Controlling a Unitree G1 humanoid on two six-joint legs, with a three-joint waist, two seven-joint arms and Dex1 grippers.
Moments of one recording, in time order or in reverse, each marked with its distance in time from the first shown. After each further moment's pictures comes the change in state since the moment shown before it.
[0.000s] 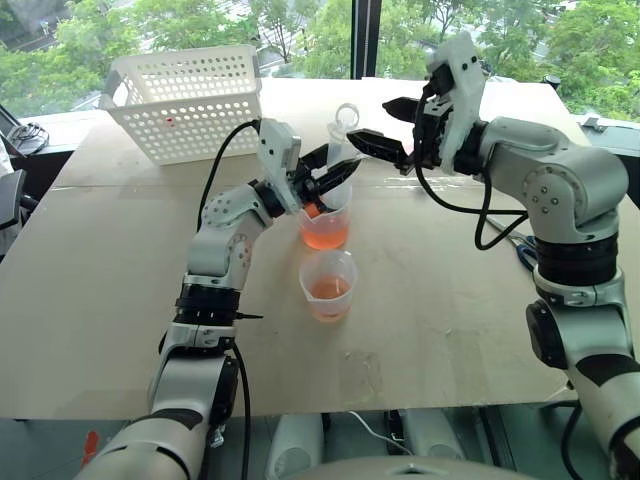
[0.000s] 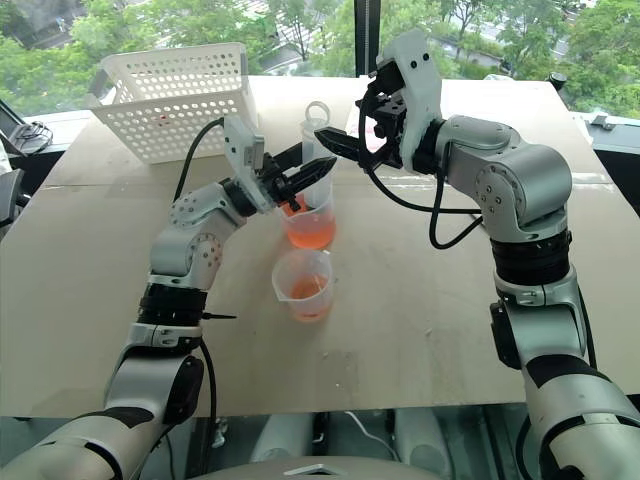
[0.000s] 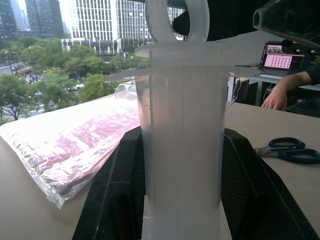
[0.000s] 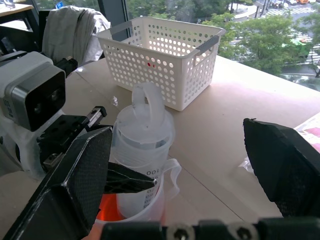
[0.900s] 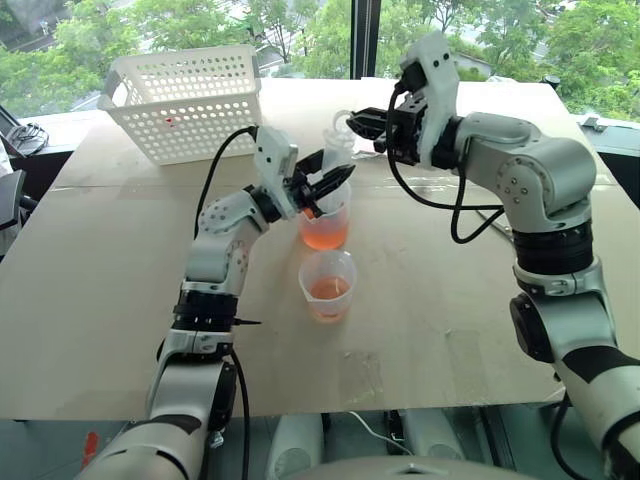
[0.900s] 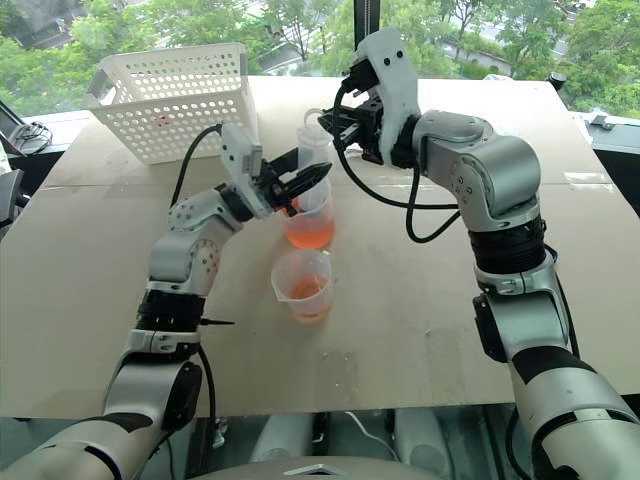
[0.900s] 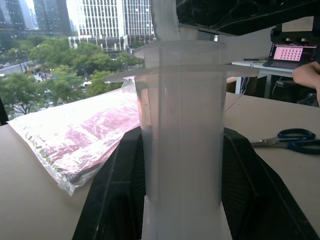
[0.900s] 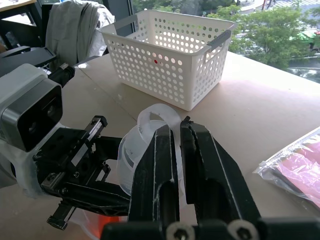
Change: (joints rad) left arm 0.036 0.001 0.014 -0.008 0.037 -0.034 -0.004; right arm -0.061 0.076 0.040 0.097 -0.080 -0.032 0.004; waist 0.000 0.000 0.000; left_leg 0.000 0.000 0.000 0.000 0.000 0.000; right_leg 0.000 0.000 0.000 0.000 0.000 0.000
